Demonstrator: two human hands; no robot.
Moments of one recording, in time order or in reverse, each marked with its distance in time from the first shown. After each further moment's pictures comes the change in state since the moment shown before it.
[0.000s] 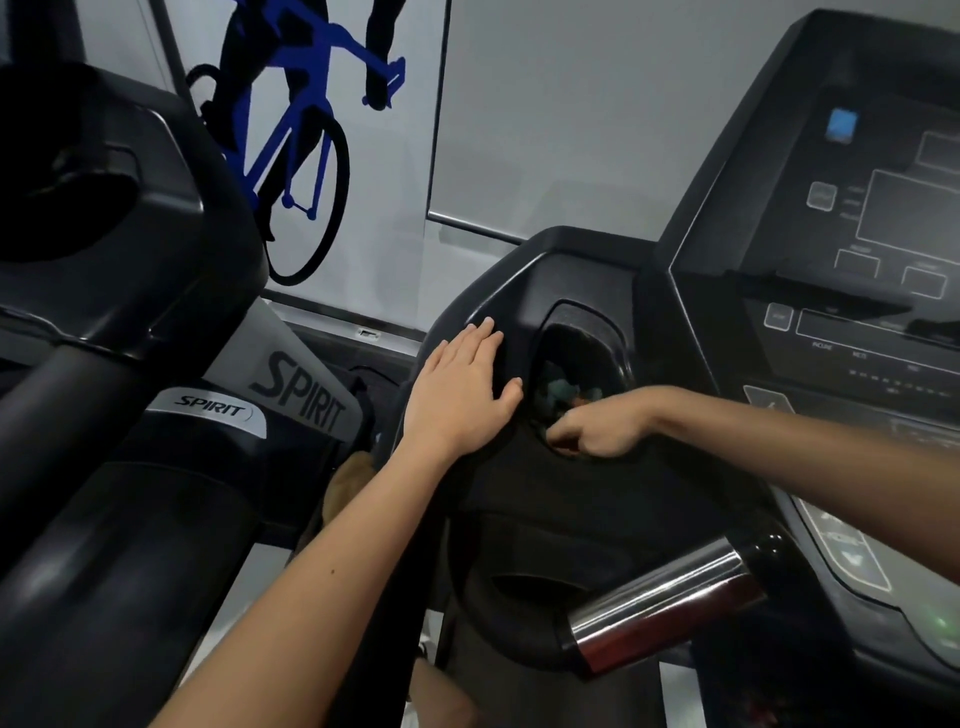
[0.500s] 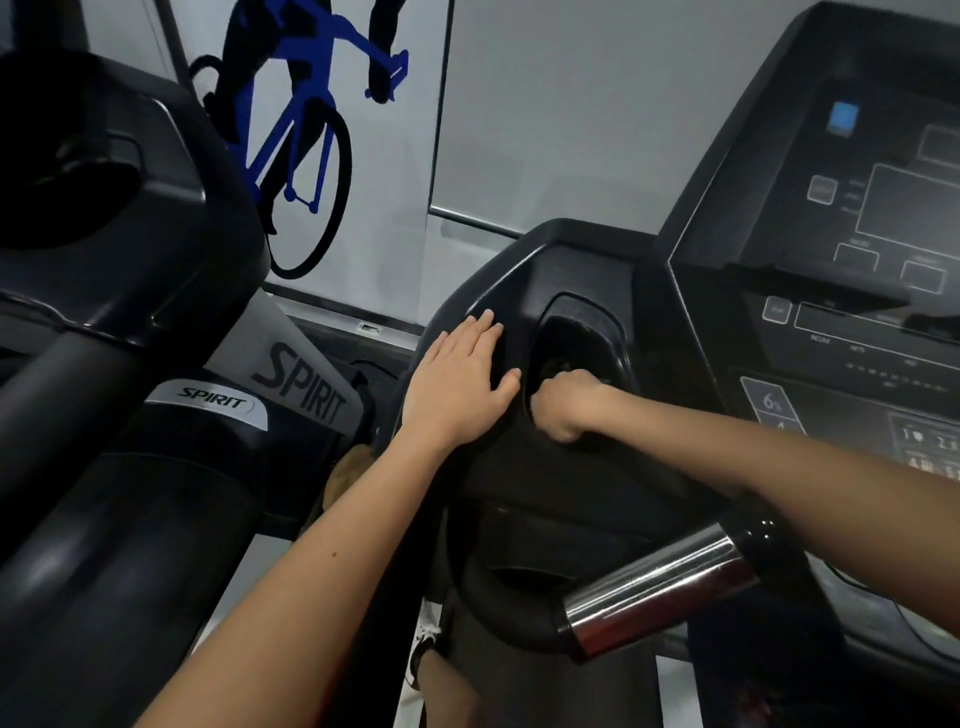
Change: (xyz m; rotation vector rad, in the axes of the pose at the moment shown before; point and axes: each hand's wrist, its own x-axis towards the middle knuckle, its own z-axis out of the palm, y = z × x) left_hand -0.001 0.000 0.000 0.007 -0.013 0.009; right_hand 0.021 -0.034 -0.003 -0.481 0.204 0.280
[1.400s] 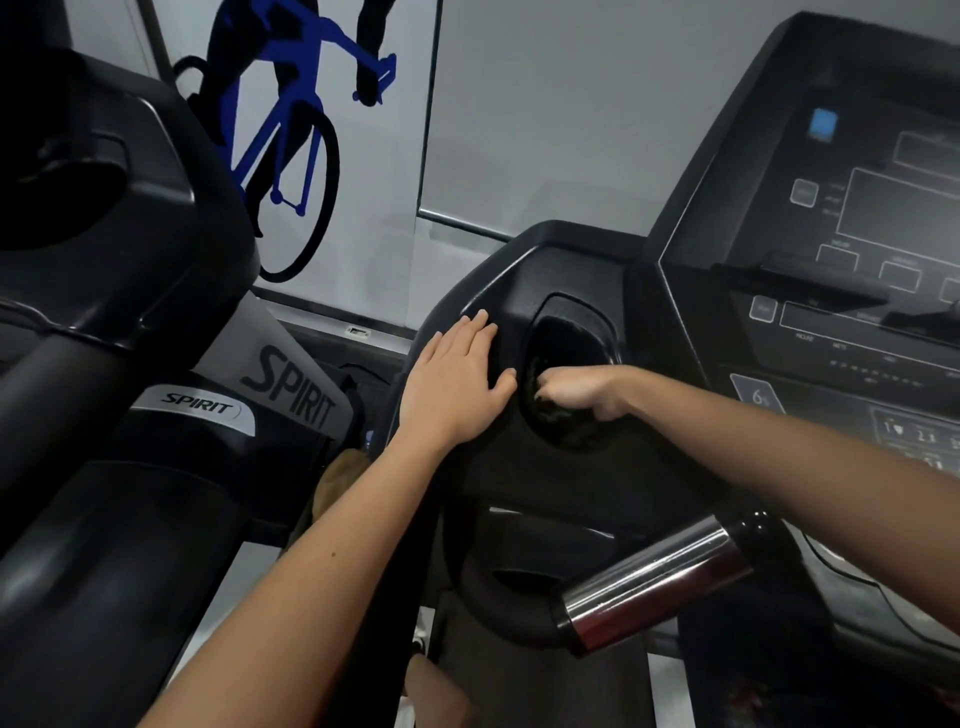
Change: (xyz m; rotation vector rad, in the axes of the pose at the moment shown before) left_hand 0.001 0.000 0.001 0.015 0.015 -0.002; right_hand 0.001 0.030 0.012 1.316 -0.131 -0.004
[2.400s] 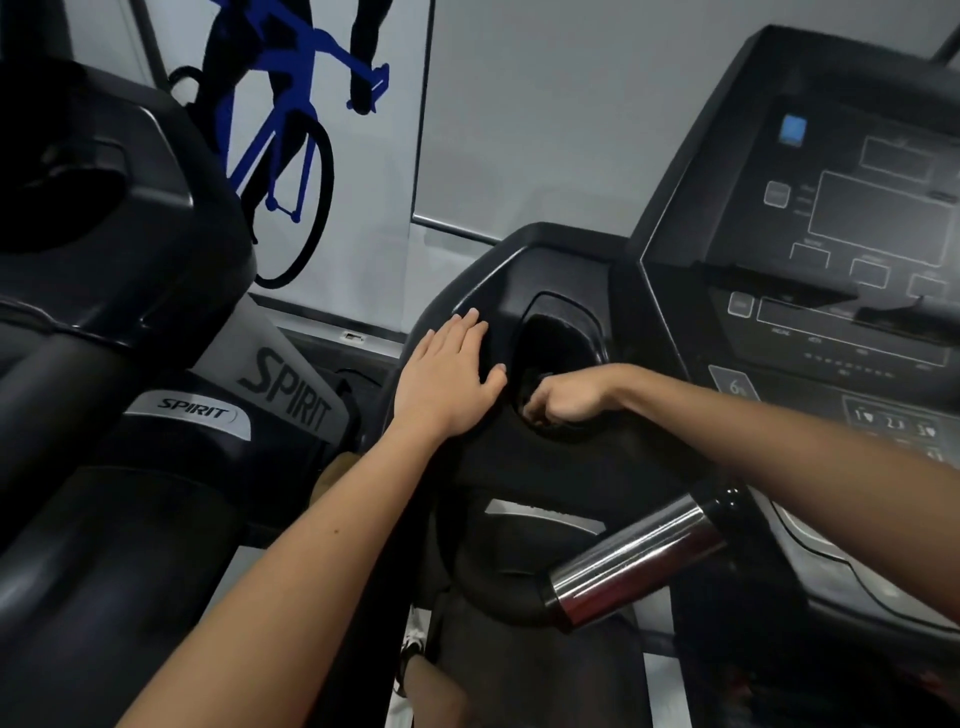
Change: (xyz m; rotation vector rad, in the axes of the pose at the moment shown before) left_hand -0.001 0.001 0.001 0.004 -0.012 -0.005; right_hand -0.009 0.004 0.002 -0.606 -0.076 -0.106
